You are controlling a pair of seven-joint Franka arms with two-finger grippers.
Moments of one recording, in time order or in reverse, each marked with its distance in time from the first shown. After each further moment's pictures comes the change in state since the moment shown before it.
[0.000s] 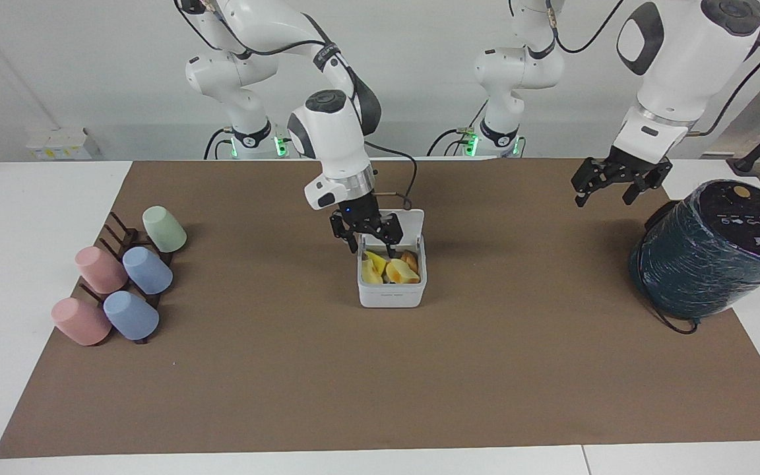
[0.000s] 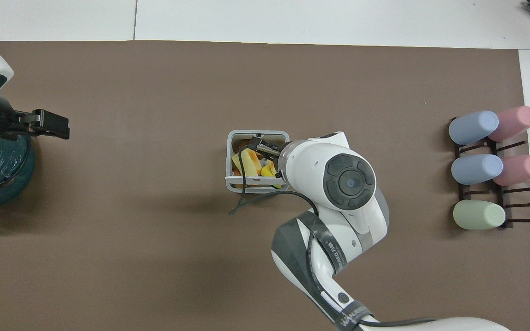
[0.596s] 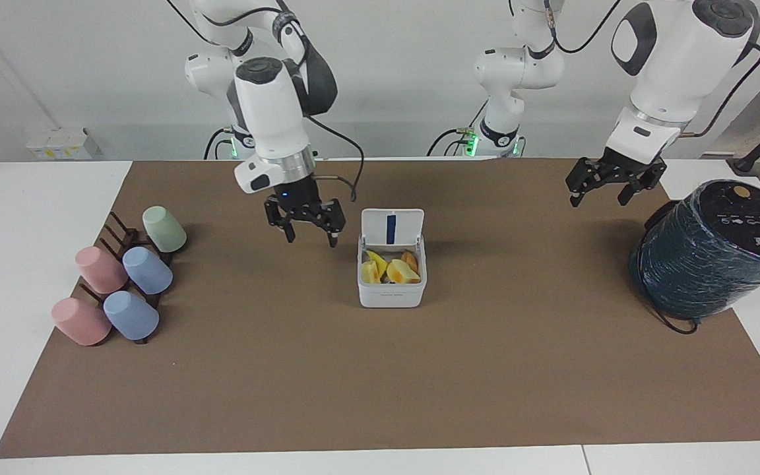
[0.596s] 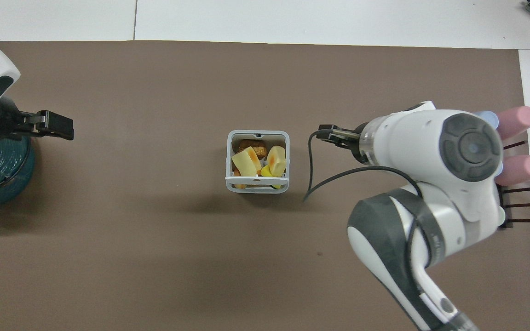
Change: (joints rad) left arm -0.003 0.000 -0.008 -0.002 0.001 -0.001 0.000; right arm -0.208 -0.189 -0.015 0.005 -0.005 -0.312 -0.339
